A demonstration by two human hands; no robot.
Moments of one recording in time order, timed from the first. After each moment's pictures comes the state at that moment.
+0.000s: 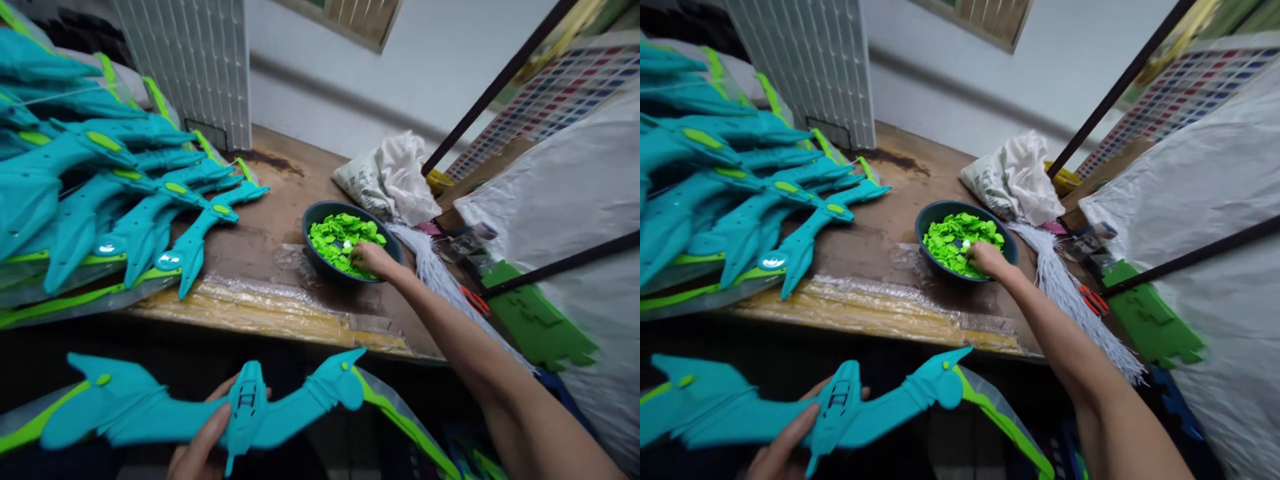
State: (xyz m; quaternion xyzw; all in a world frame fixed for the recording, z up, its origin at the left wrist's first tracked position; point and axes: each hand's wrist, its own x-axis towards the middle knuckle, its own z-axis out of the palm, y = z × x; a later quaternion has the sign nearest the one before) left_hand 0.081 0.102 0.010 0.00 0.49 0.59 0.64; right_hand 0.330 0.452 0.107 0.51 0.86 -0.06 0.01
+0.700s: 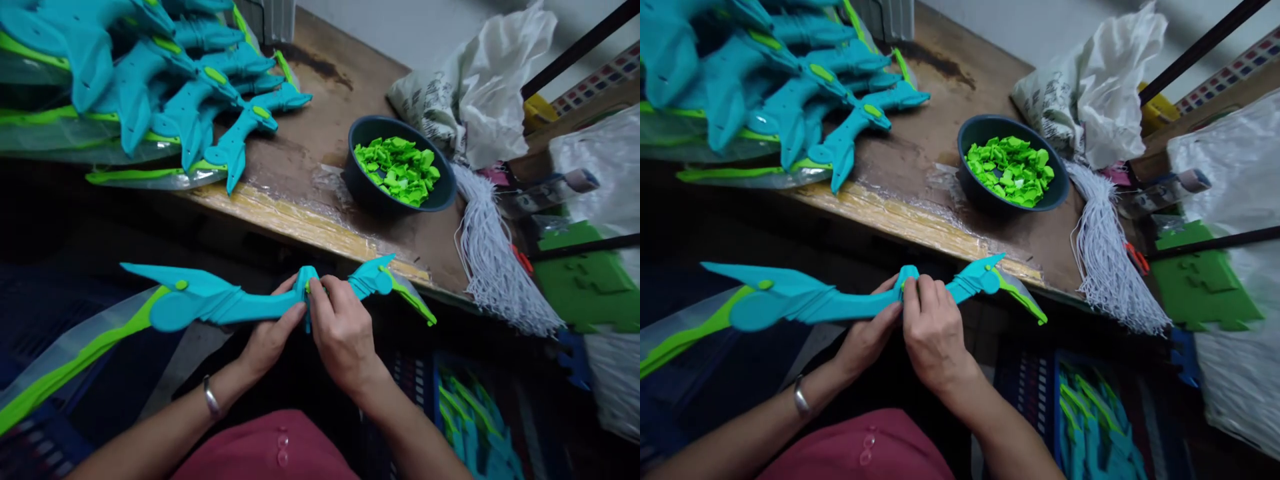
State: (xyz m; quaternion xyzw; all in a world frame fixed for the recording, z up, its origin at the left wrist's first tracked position) left_hand 0.118 0.079 -0.016 0.32 0.48 0.60 0.55; right_hand 0.241 0.132 0.069 0.36 0.91 0.08 -0.20
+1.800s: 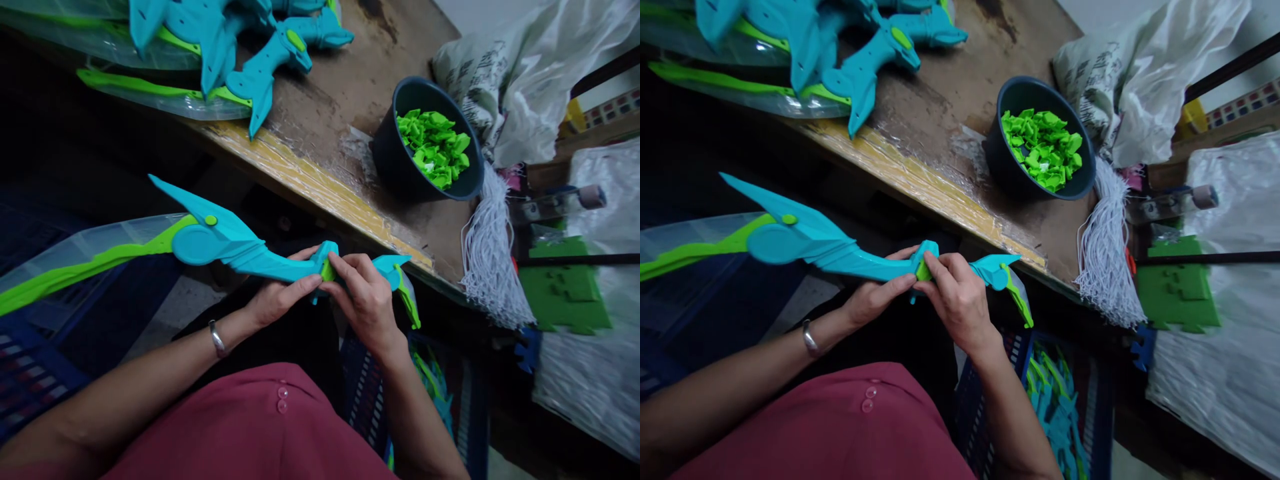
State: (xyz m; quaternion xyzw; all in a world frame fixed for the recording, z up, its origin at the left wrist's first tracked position) left_hand 0.106 0.081 -0.009 0.38 0.41 0.59 0.58; right_hand 0.270 0.143 0.067 0.30 0.93 -0.12 -0.20
